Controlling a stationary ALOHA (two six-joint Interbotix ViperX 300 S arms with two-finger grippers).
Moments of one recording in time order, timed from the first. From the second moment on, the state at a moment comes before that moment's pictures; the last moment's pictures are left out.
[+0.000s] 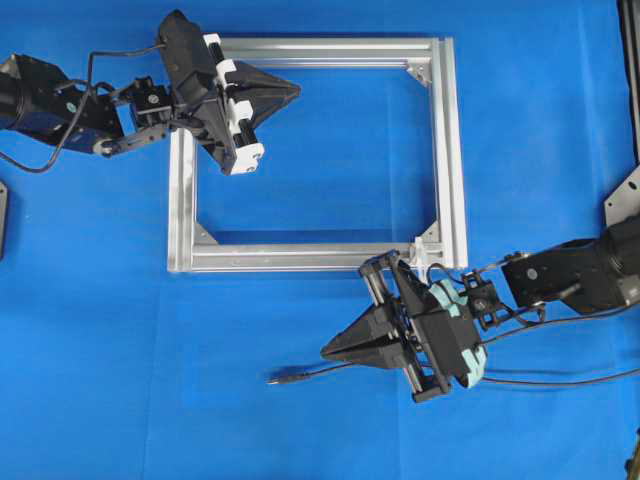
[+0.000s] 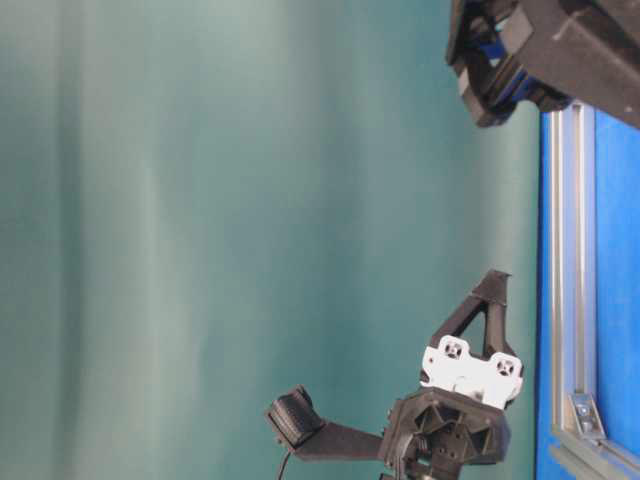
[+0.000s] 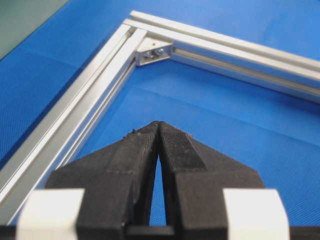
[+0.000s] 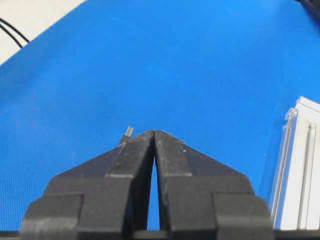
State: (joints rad) left arm 0.28 0.16 0.84 -0.11 -0.78 0.00; right arm 0.28 0.16 0.83 -0.11 -0.78 0.00
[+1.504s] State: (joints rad) left arm 0.28 0.15 0.84 -0.09 -0.78 0.01; right arm 0.34 0.23 0.79 -0.01 -0.72 0.09
